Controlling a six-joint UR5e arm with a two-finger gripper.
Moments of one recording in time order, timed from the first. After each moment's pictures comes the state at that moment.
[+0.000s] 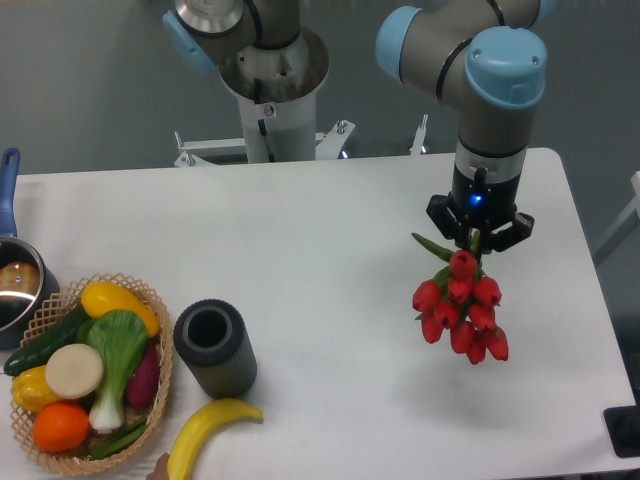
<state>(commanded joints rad) 2.70 -1.83 -1.59 -1.09 1.53 1.10</state>
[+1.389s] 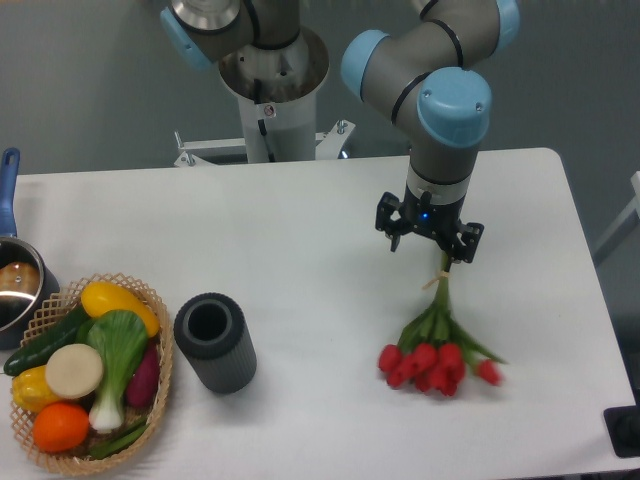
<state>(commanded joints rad) 2.65 -1.81 -1.71 -1.07 1.54 1.10</state>
